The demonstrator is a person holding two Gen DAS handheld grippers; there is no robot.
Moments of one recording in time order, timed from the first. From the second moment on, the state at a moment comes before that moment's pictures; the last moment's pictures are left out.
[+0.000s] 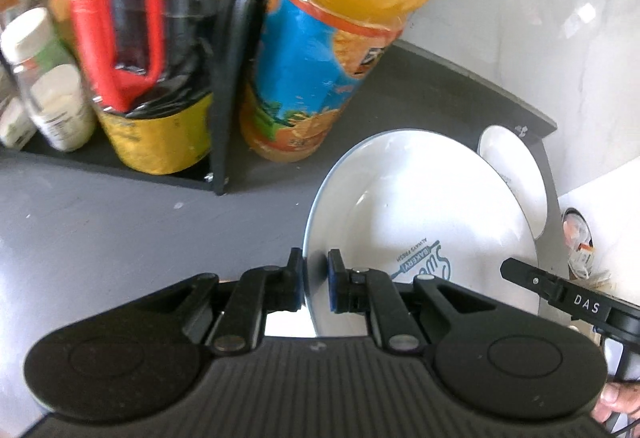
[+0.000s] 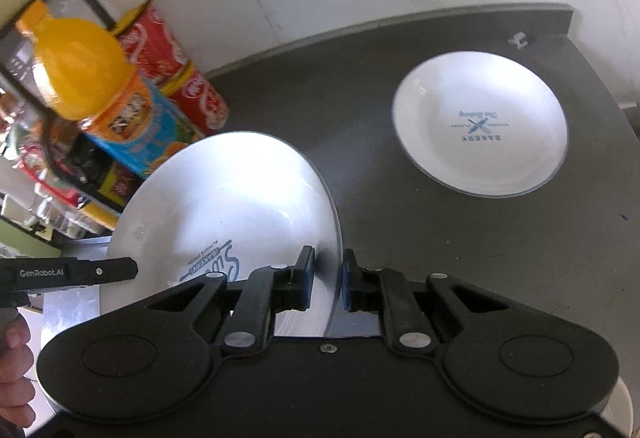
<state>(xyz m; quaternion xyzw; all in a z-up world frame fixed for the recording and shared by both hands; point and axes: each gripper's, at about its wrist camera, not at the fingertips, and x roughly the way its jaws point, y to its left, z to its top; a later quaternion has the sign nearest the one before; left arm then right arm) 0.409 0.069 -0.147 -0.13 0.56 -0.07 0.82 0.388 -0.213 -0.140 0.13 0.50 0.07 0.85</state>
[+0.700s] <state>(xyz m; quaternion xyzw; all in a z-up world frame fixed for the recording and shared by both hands) 0.323 0.113 -0.140 -0.16 0.54 -0.02 0.82 0.323 -0.164 -0.131 0.09 0.50 0.13 0.85</state>
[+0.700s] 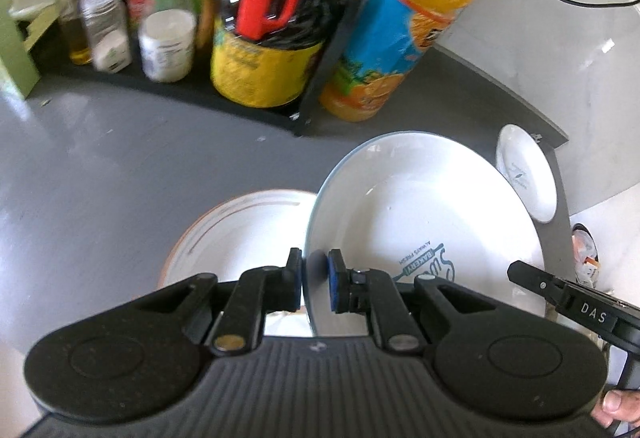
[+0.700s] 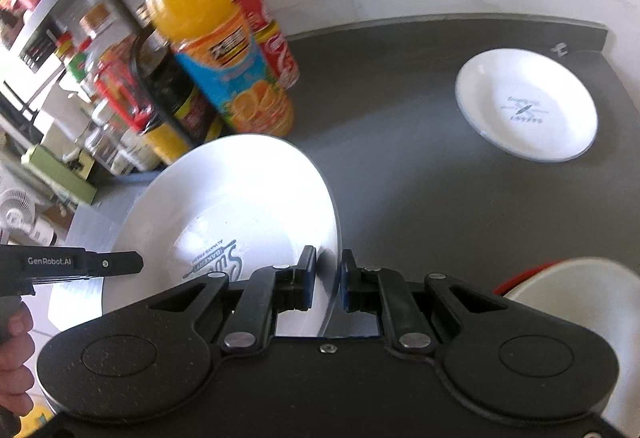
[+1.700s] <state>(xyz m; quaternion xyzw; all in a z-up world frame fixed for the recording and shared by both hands) 0.264 0.194 -0.195 -0.22 0.52 0.06 0.82 0.303 -0.049 -0.159 -0.11 0.53 0.23 0.81</state>
